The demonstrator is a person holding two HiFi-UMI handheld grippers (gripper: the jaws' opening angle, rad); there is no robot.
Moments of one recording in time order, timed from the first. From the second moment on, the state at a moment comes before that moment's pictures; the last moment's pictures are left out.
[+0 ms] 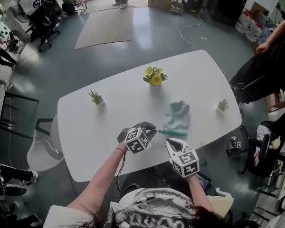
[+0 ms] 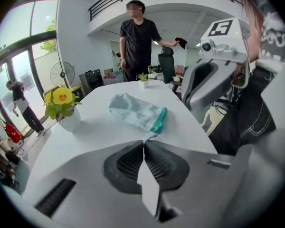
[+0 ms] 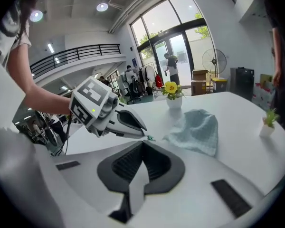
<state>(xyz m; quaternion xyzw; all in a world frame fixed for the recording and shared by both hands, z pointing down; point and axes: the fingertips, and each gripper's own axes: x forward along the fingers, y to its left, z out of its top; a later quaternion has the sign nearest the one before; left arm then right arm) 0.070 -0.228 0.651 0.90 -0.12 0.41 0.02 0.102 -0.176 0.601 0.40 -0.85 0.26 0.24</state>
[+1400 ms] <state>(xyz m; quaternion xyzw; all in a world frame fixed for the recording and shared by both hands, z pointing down) 0.104 -0.189 0.635 0.91 -0.14 0.37 0.12 0.126 -0.178 0.642 0.43 -0.79 0.36 0.25</state>
